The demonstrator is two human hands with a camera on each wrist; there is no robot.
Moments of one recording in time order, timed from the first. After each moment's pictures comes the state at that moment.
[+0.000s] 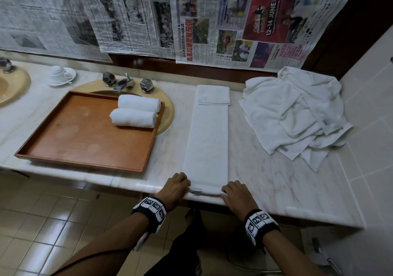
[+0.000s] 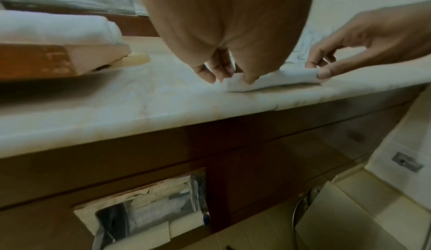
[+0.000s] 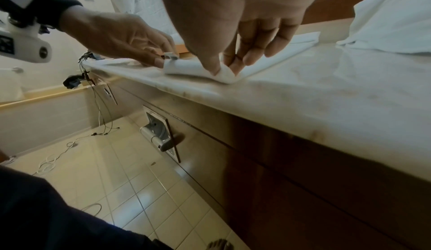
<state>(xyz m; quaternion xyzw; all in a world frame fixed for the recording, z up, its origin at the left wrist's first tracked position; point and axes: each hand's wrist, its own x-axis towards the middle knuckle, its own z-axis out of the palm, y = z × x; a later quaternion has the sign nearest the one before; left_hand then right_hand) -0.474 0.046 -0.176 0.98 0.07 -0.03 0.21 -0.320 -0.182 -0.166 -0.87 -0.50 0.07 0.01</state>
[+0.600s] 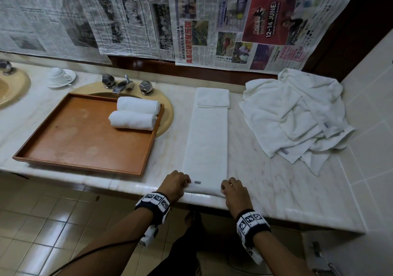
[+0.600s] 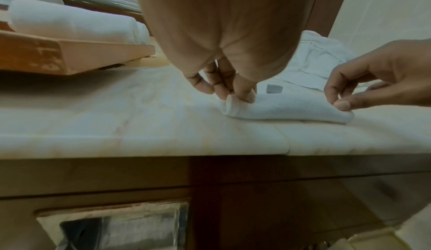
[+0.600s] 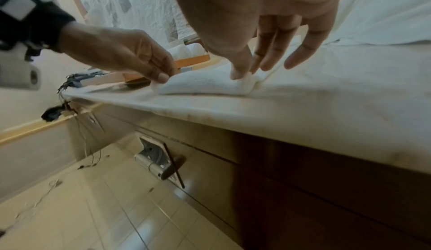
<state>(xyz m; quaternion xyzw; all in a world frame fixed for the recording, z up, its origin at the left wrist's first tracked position) -0.446 0.055 -0.170 0.94 0.18 -0.04 0.28 -0.318 -0.165 -0.169 -0.91 -0.40 0.10 0.08</state>
